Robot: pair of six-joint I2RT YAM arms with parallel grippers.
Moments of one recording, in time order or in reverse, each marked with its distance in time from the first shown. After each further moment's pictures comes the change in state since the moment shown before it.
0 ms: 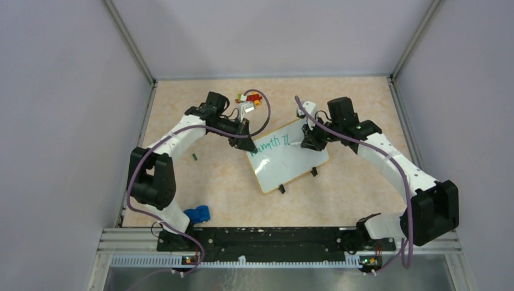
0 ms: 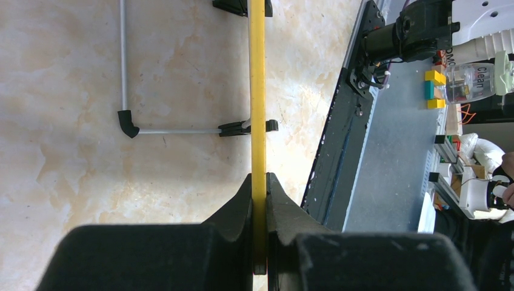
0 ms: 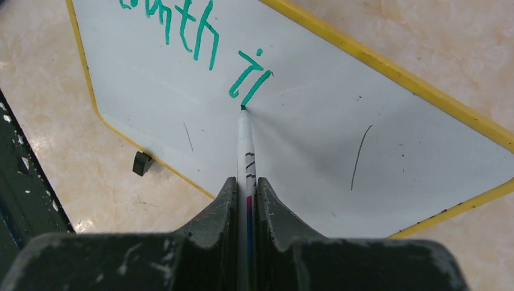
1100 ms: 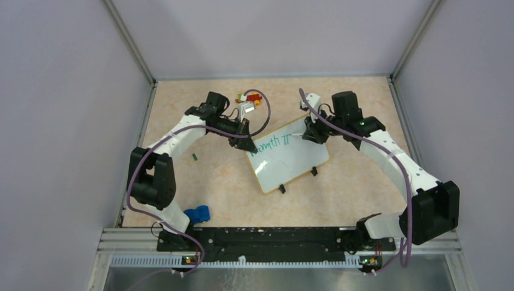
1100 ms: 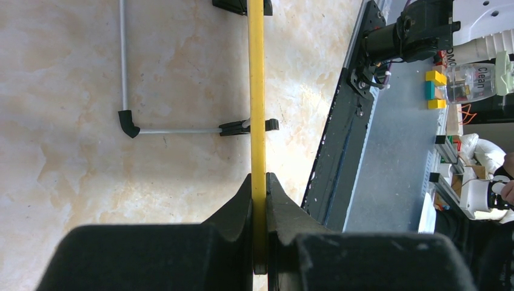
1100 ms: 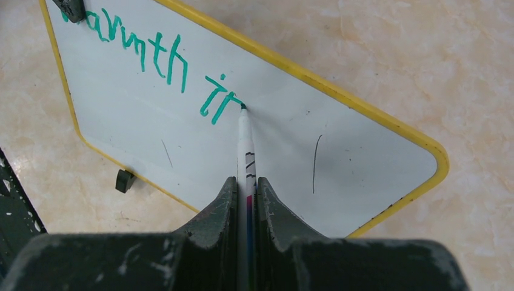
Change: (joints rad) left arm 0.000 0.000 0.000 0.000 -0.001 0.000; right arm -0.032 0.009 0.051 0.026 0.014 0.012
